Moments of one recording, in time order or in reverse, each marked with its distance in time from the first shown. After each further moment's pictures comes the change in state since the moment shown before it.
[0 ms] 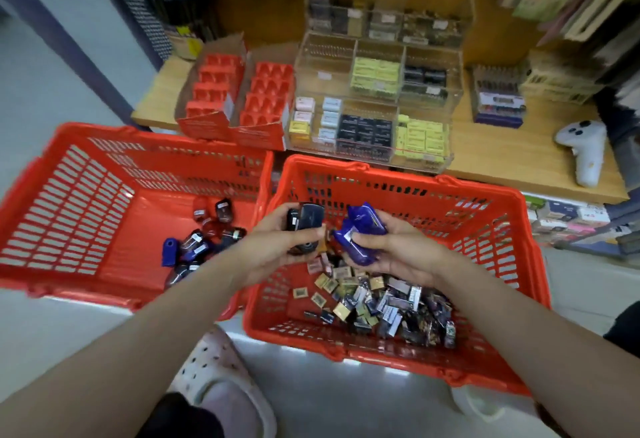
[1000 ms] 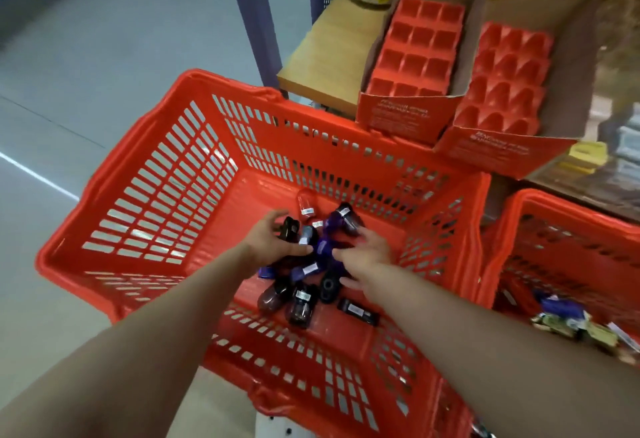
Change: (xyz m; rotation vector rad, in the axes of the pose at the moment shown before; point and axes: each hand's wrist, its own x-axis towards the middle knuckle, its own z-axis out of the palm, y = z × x) left_hand 0.084 -0.054 -0.312 0.381 0.488 -0.075; right_hand 0.291 0.104 0.214 -0.406 0.478 0.171
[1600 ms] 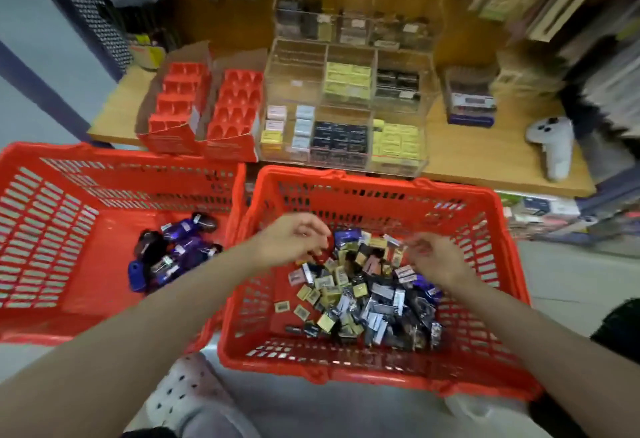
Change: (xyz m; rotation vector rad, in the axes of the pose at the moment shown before) left_hand -0.196 0.171 0.233 0.272 -0.542 0.335; right_hand -0.135 0.097 -0.409 -0.542 0.302 -0.289
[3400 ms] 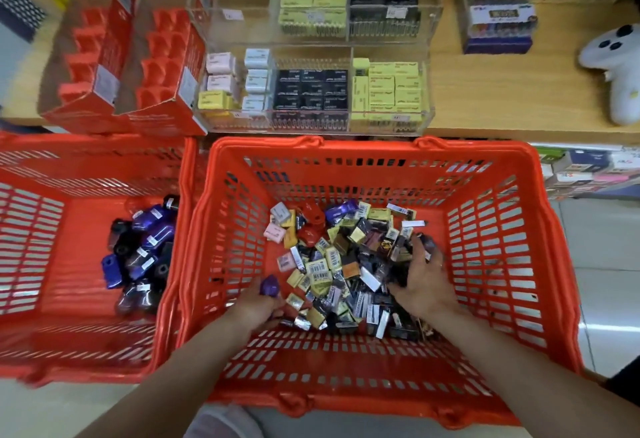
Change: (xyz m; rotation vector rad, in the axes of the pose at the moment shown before) left_hand 0.024 -0.140 0.067 -0.267 0.256 -0.674; right_hand 0.027 0.080 0.090 -0.264 -0.123 0.196
